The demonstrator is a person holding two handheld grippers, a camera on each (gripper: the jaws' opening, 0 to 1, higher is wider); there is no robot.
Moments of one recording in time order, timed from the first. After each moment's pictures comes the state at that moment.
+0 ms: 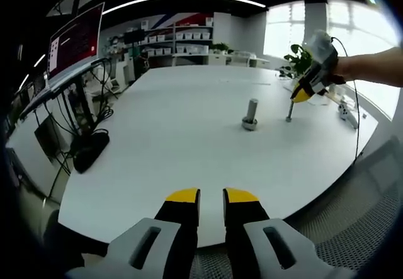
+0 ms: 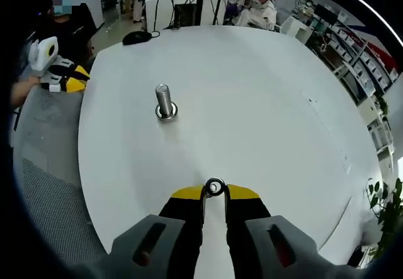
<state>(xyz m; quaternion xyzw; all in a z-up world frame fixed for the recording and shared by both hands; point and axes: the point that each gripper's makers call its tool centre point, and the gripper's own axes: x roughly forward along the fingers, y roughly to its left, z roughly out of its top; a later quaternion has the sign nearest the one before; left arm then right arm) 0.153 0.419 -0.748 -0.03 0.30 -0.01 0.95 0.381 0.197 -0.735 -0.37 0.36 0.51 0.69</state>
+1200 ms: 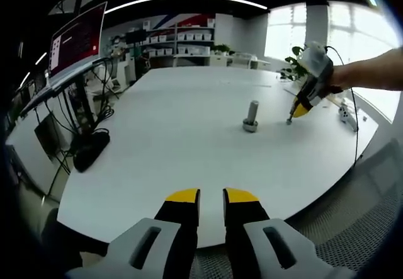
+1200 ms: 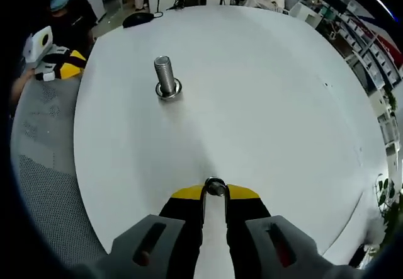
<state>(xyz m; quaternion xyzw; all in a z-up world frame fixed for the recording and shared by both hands) 0.154 0.420 -0.747 -0.03 0.29 0.00 0.96 0.375 0.197 -0.776 -0.39 0.41 0.50 0.66</state>
